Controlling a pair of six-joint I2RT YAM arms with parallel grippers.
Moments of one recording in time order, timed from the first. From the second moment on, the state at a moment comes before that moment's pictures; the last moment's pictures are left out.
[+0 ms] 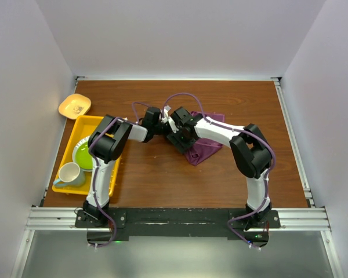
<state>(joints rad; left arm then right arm) -0.45 2.22 1.17 0.42 0.70 -1.02 0.71 2.00 1.43 -0.63 0.05 -0.06</state>
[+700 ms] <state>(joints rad) -0.38 2.20 1.34 0.08 0.72 -0.87 0.50 2.02 1.30 -0.37 -0.52 0.14</state>
